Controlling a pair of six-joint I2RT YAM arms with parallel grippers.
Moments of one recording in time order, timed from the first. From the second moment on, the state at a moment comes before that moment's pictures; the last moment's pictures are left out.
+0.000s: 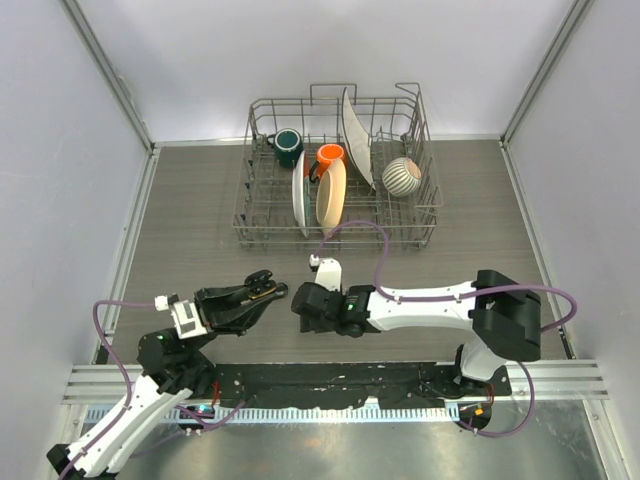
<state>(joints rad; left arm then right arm) -0.71 0.01 0.06 0.62 0.36 -0.23 1.28 1.60 0.99 -0.42 0.39 1.05</state>
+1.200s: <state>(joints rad) -0.71 0.01 0.08 0.56 0.37 -0.21 1.21 1.75 1.04 -0.43 0.36 1.02</state>
